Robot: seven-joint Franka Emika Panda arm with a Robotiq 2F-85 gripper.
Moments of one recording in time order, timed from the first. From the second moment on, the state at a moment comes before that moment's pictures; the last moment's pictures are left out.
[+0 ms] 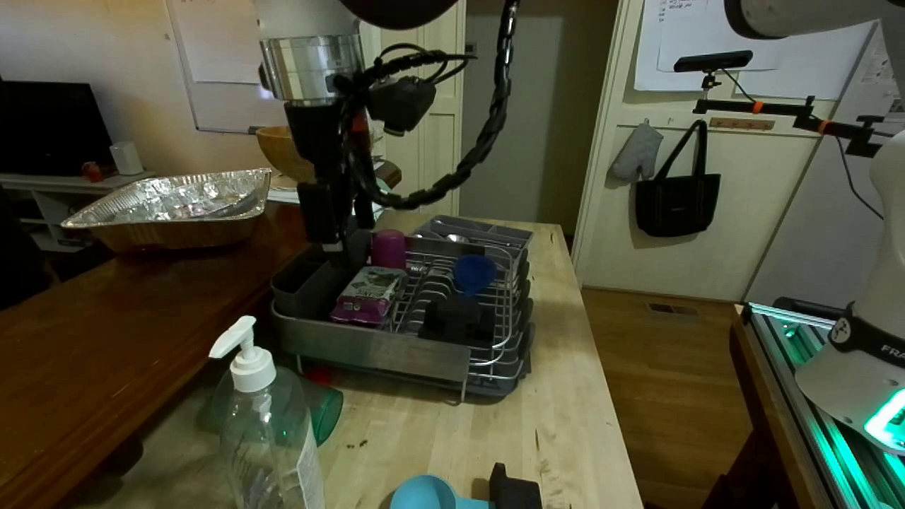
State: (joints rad) arm 0.35 0.69 0.16 -1.14 -0.20 1.74 0.17
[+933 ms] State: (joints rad) arm 0.51 0.68 0.12 -1.30 -0.25 1.94 0.63
